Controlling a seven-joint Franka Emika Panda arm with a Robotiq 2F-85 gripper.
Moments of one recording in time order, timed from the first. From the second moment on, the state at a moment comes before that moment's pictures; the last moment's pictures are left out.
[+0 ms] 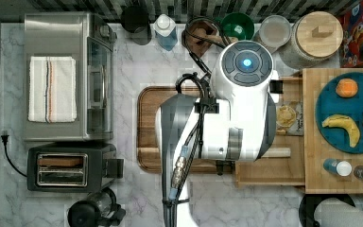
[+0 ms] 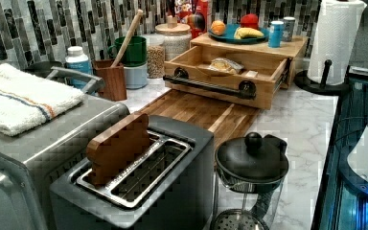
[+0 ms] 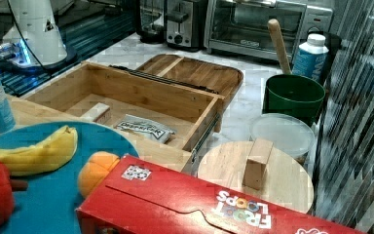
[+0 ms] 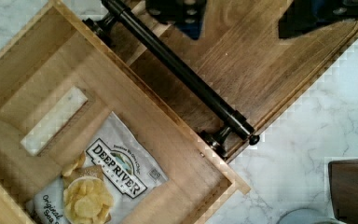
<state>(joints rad) -0.05 0.05 -0.03 -1.86 -0.04 0.27 -0.07</state>
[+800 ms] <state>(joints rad) -0.07 0.05 -0.03 -1.90 -0.05 0.30 -0.14</state>
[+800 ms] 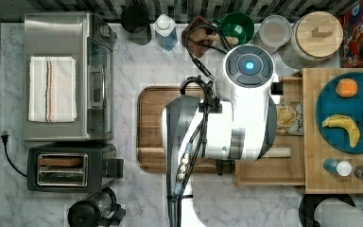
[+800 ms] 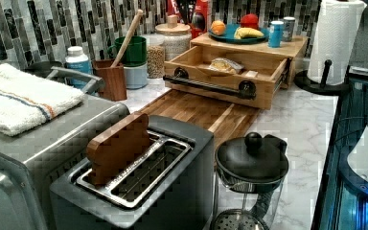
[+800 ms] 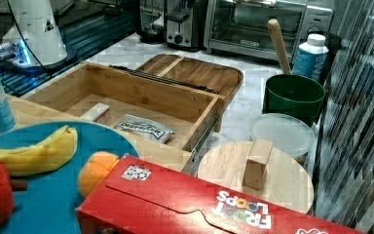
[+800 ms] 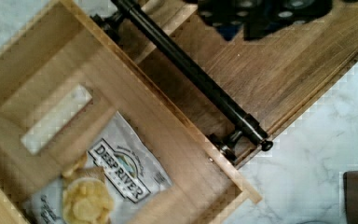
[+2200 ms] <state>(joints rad) -0.01 0.03 0.12 -2.11 -0.05 0.62 -0.74</state>
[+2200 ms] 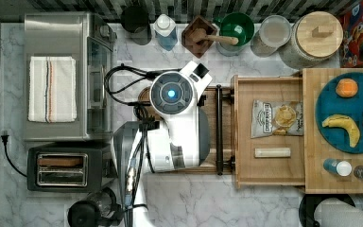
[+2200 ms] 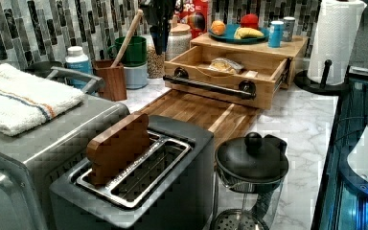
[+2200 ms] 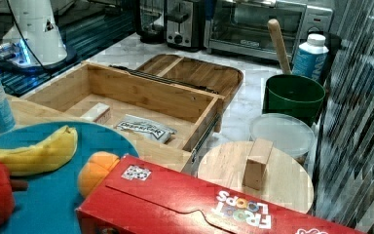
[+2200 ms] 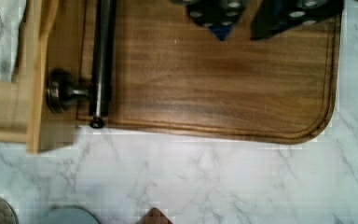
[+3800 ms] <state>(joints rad) -0.11 0.15 0.03 -2.42 -0.22 0.82 -0.82</state>
